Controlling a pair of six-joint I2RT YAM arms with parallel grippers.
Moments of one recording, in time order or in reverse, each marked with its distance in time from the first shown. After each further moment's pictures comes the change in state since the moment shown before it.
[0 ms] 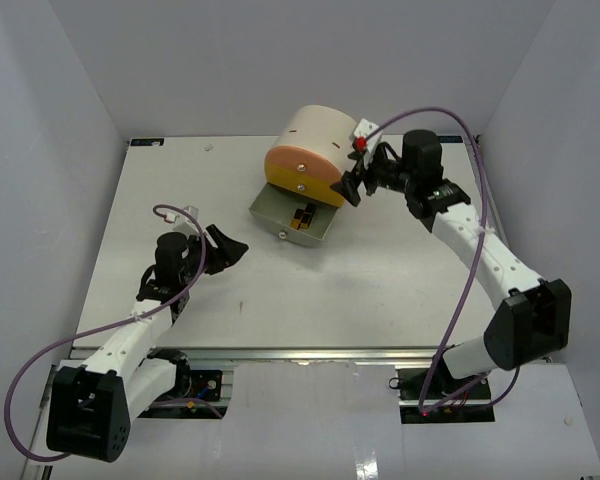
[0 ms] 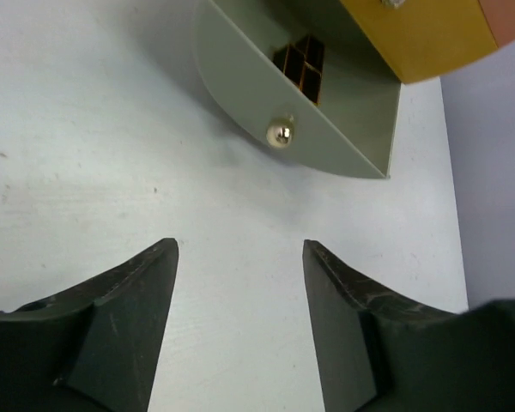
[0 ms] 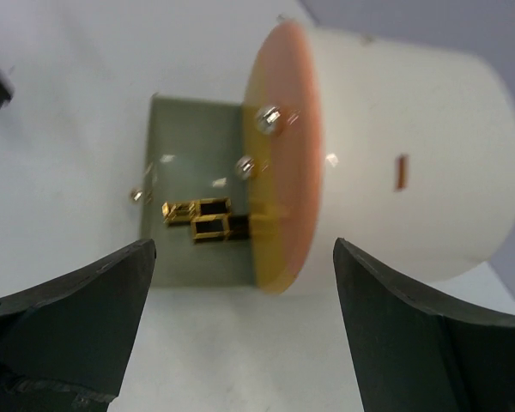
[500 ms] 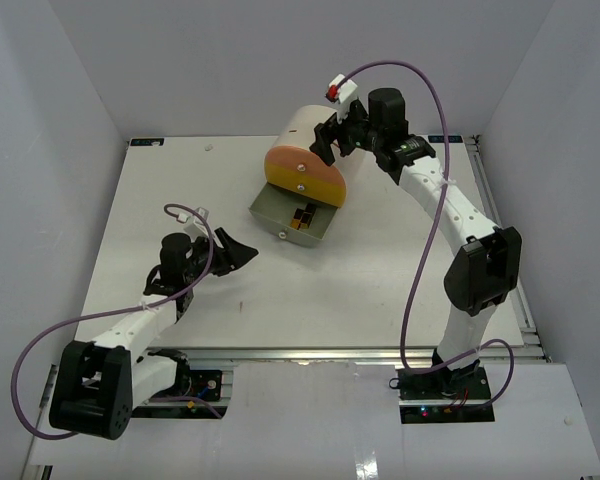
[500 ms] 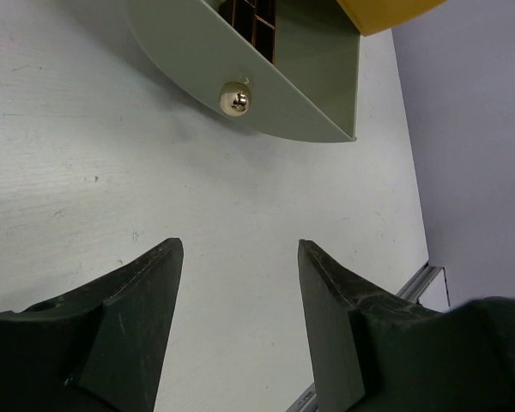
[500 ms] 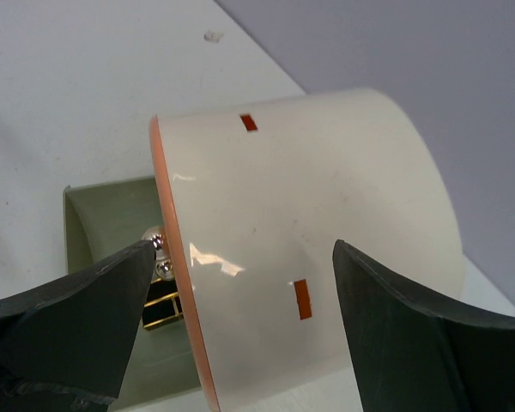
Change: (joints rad) left arm 0.000 0.109 -0.081 0.205 0.200 -0.040; right arm 0.063 0.453 0.623 -0.156 0.225 0.159
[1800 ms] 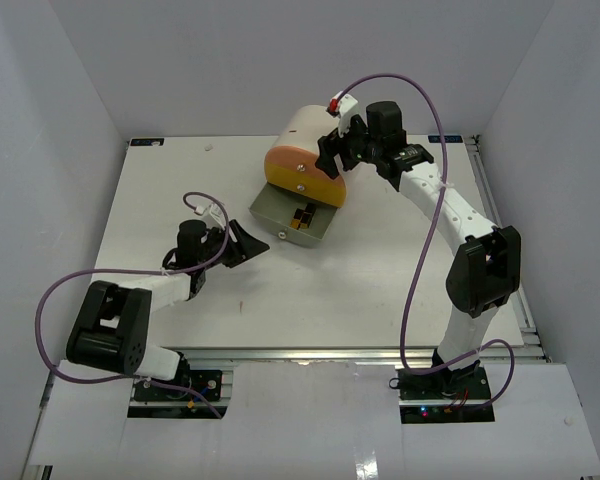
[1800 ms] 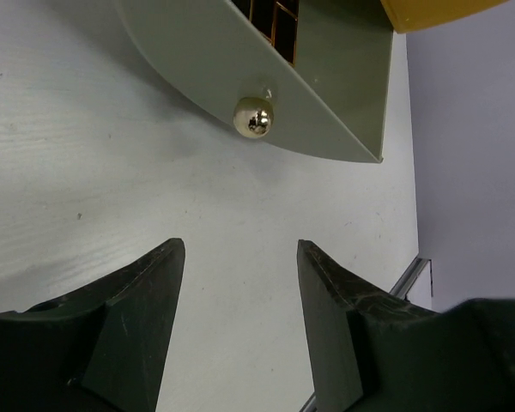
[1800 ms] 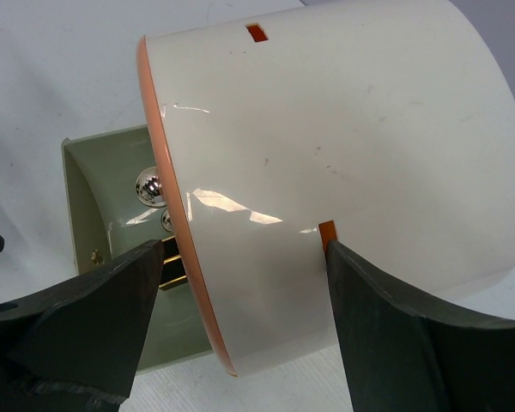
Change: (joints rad) left arm -0.036 0.330 0.102 0.145 0.045 -0.047; right arm -0.003 -0.012 -0.100 -0.048 0.015 0.035
